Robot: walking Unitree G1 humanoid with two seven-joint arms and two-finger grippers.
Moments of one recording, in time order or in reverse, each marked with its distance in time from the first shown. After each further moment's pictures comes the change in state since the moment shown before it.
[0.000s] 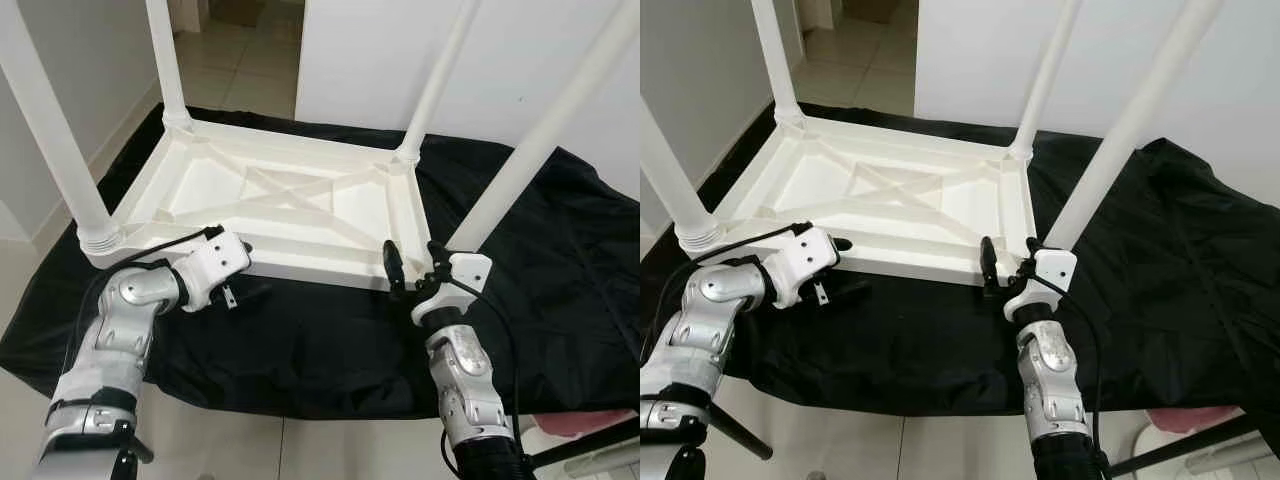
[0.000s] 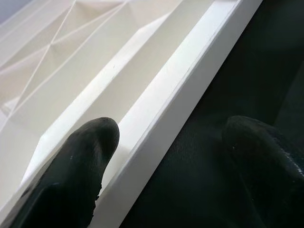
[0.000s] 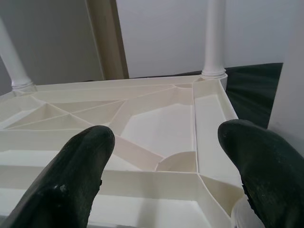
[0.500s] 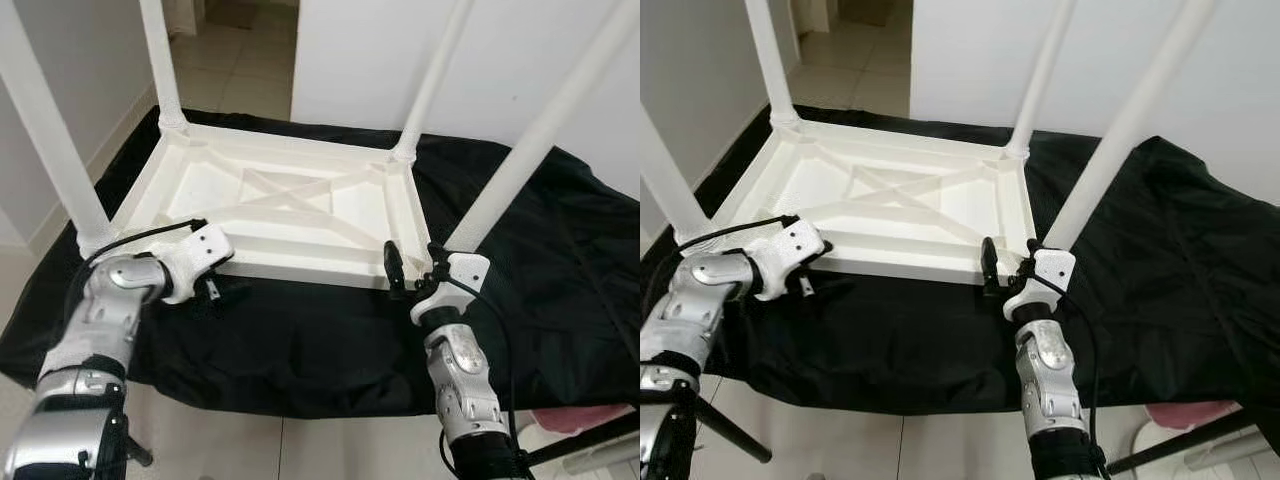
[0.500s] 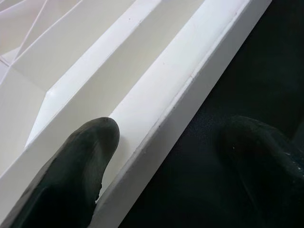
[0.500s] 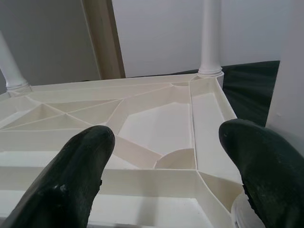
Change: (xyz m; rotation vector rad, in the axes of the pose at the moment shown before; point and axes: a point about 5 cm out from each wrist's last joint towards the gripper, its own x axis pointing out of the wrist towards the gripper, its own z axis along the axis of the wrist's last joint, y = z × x) left arm -0.003 0.020 -0.020 -0.075 0.122 -0.006; right arm 0.004 0.003 -0.005 0.000 0.005 0.001
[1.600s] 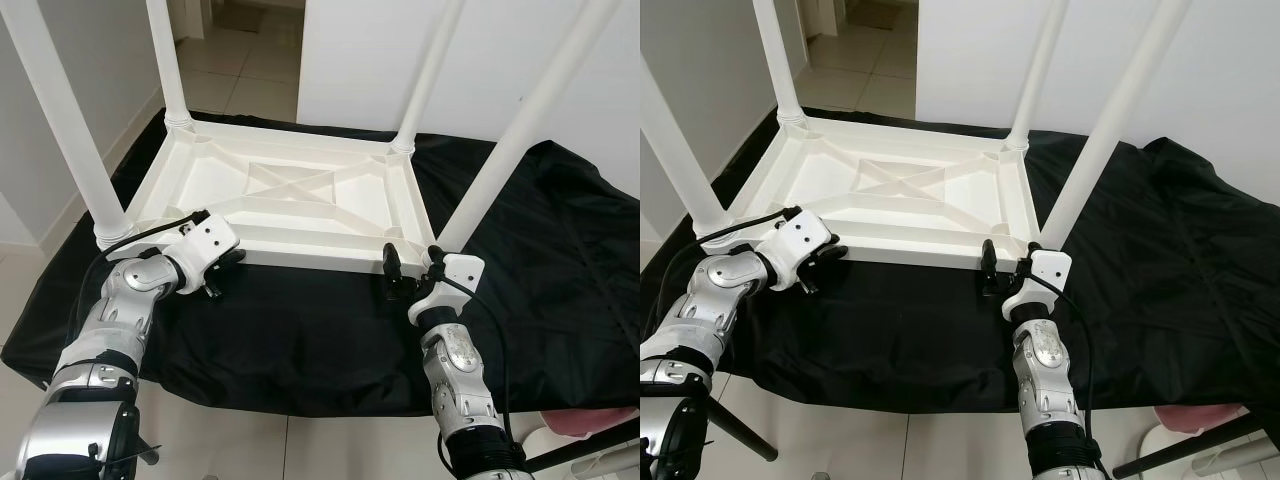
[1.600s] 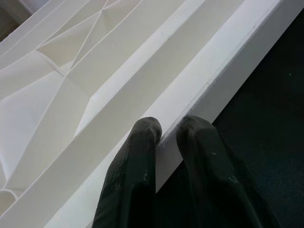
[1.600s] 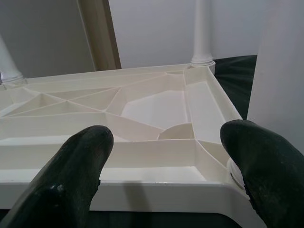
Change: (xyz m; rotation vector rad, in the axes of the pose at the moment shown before) left arm 0.015 0.002 0.006 0.039 -0.050 0.205; right arm 0.003 0.001 -0.008 -0.014 0.020 -0.009
